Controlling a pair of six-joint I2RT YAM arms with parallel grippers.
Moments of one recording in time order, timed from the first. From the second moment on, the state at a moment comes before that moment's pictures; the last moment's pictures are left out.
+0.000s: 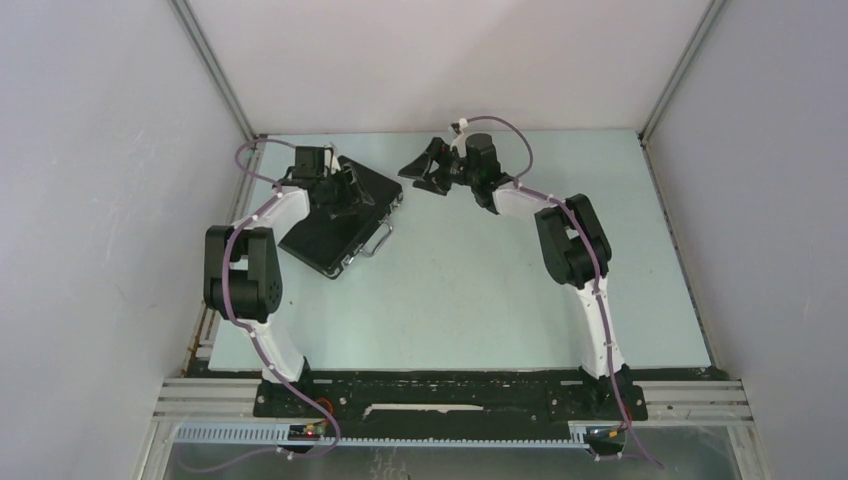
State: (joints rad) left arm -0.07 1.82 1.29 -0.33 0.32 -0.45; right arm 0.46 2.28 1.64 0.40 -0.63 0.98
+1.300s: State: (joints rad) left arm -0.07 1.83 1.27 -0.27 0.34 -0.49; right arm 0.51 2.45 1.97 -0.17 -0.51 0.75
